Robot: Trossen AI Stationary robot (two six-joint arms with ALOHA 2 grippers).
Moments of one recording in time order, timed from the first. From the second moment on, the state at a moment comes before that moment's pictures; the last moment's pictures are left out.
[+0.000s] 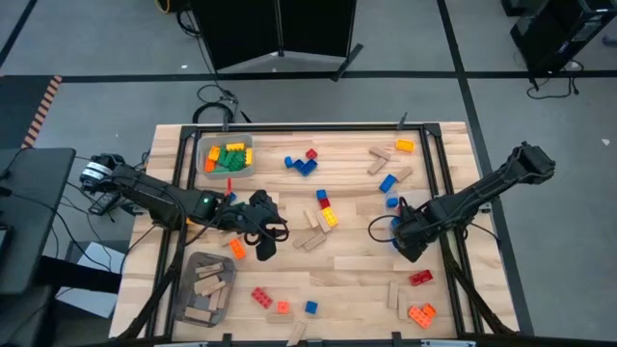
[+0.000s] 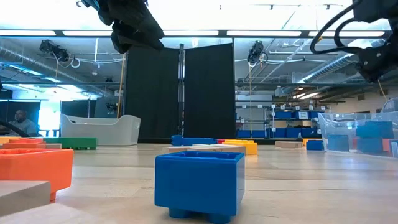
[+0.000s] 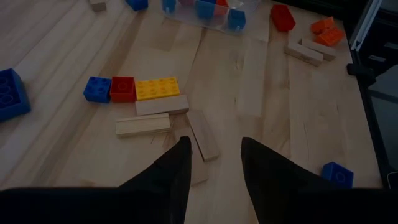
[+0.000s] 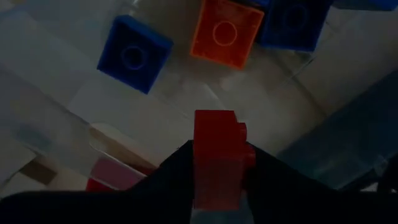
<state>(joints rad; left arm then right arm) -0.29 1.30 0.92 -0.29 -0.29 -0.45 0.43 1.20 0.70 -1.15 -0.17 1.25</state>
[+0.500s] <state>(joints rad) -0.29 1.30 0.92 -0.29 -0.29 -0.45 0.43 1.19 0.70 -1.14 -0.13 1.24</state>
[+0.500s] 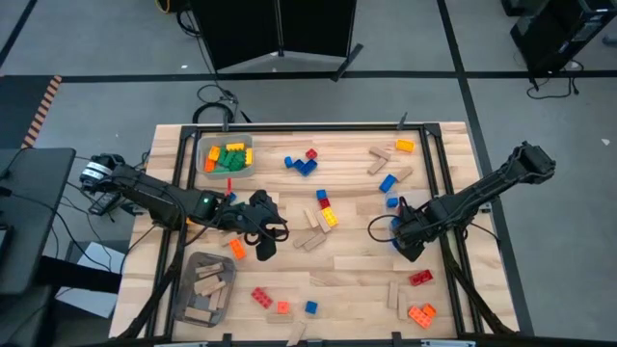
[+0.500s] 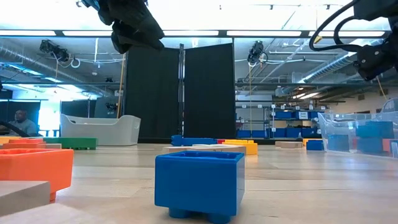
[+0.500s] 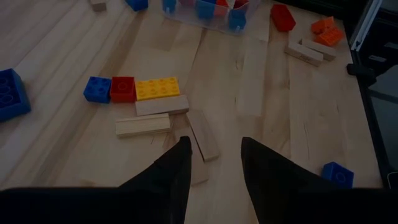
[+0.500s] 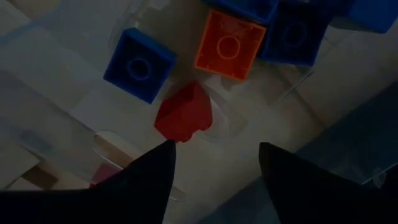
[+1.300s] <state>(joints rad) -0.29 1.30 0.92 -0.10 -0.29 -0.45 0.33 0.87 0.71 -1.14 0.04 1.12</state>
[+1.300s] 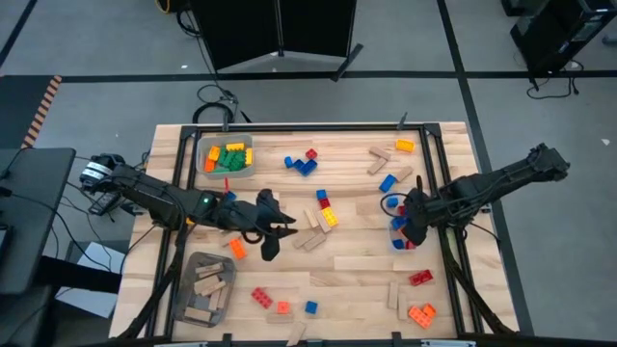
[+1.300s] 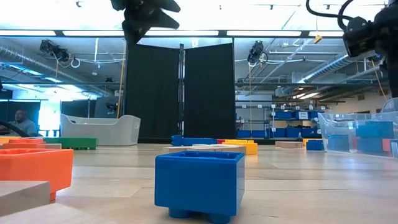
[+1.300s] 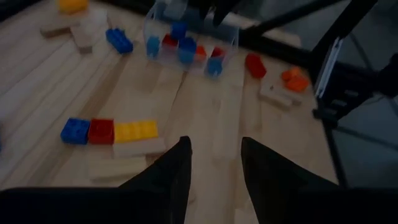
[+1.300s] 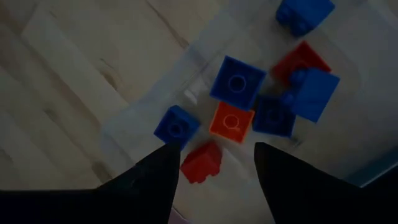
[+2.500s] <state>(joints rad) 0.28 1.33 1.06 -0.11 -0.36 -0.53 0.31 0.87 0.71 -1.02 0.19 0.99</state>
